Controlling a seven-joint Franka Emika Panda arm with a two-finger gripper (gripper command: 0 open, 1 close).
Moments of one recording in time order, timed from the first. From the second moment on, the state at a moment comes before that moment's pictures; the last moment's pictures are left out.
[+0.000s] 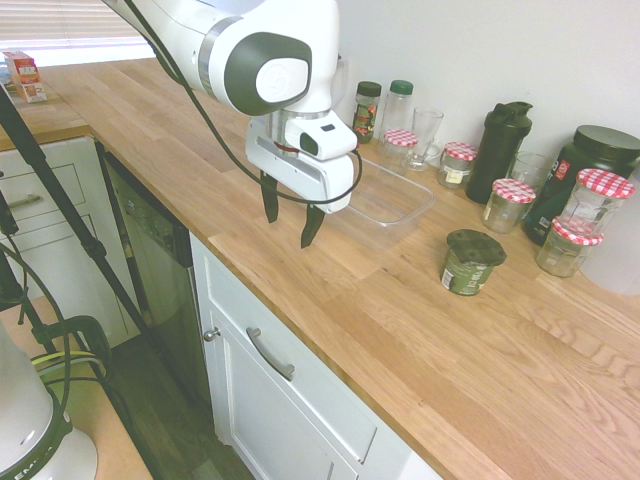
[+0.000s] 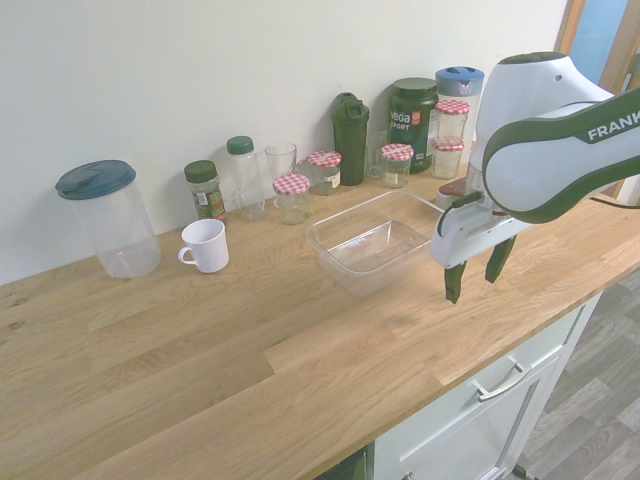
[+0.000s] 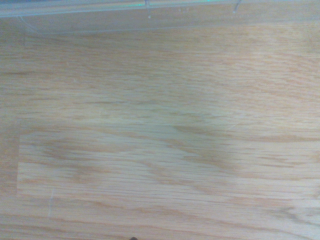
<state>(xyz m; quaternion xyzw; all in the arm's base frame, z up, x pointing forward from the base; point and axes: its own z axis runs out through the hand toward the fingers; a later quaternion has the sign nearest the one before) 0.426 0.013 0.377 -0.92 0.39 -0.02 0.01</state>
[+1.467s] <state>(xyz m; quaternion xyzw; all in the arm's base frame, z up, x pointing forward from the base) 0.495 -0.193 0.377 -0.82 0.56 -0.12 0.02</state>
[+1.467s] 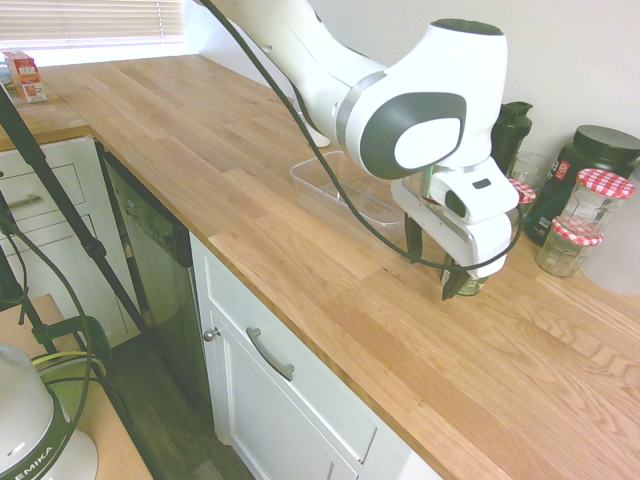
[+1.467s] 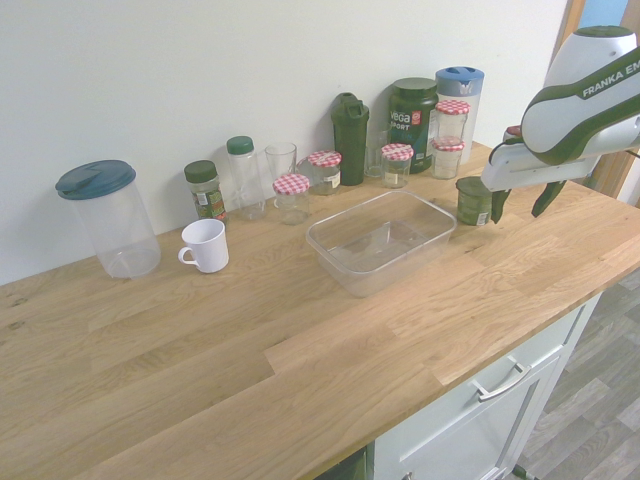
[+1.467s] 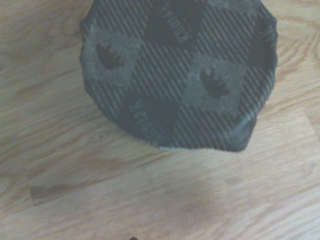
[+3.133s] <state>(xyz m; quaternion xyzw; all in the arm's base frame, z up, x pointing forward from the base) 0.588 -0.219 0.351 -0.79 0.60 -0.13 0.04</state>
